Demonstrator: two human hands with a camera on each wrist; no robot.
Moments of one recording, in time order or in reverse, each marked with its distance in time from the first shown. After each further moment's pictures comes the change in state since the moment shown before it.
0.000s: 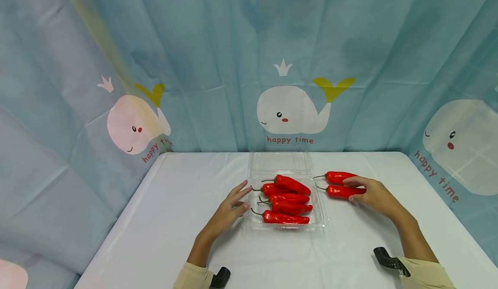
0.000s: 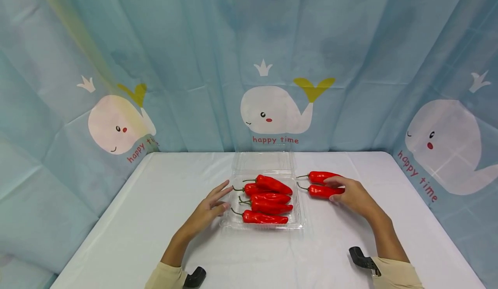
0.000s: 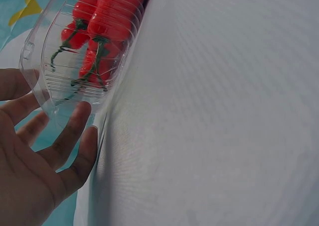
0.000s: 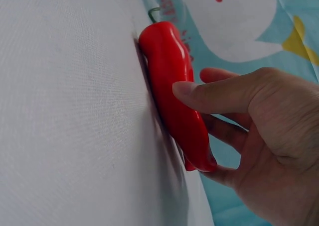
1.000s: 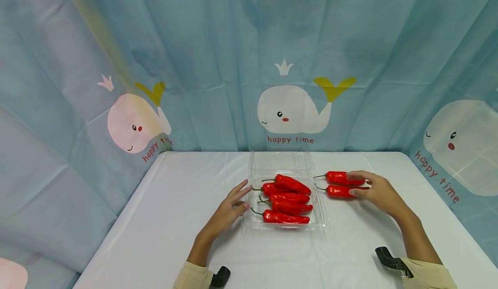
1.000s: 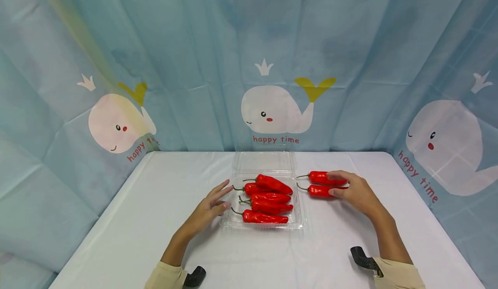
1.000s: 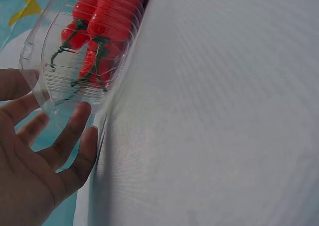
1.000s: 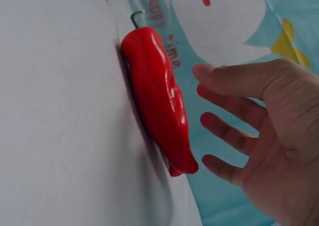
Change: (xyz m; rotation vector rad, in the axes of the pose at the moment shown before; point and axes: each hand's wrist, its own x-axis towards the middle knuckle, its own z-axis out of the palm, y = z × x) left_hand 0.000 0.002 0.000 -0.014 -0.003 -0.014; right_hand -0.003 -0.011 -0.012 0.031 0.070 0.026
